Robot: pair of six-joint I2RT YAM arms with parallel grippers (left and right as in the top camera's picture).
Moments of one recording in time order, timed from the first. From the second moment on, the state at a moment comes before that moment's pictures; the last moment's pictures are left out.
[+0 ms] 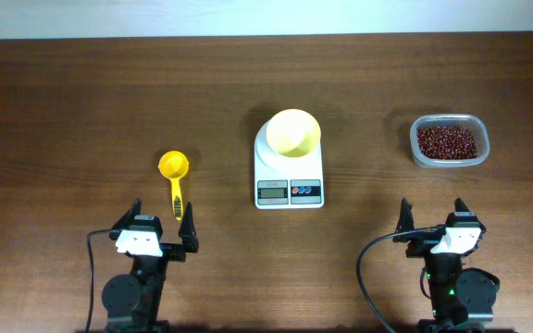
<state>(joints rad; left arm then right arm) 0.06 0.02 0.01 -0.07 0.14 -0.05 -0.03 0.01 0.01 -0.07 -0.02 0.00</state>
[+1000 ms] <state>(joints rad) 0.06 0.24 0.35 -0.27 0.03 -0.04 -0.03 0.01 0.01 -0.07 -0.02 0.00</state>
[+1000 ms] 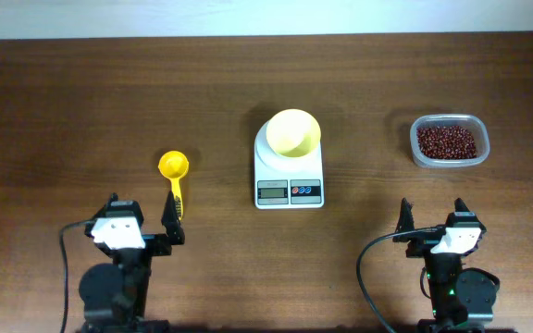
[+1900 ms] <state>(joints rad) 0.06 1.82 1.46 -0.92 -0.07 0.04 -0.03 0.01 0.01 -0.07 -0.02 0.00</state>
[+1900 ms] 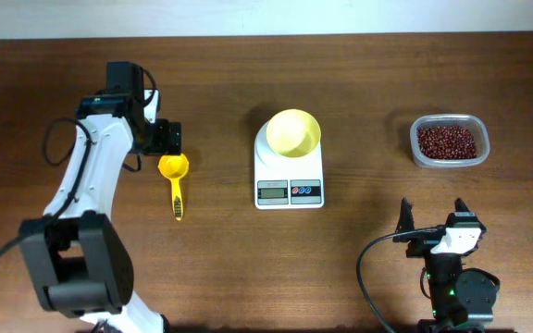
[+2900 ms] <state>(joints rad) 0.09 2.06 1.46 -0.90 -0.07 0.05 -0.03 0.01 0.01 -0.07 -0.02 0.00</state>
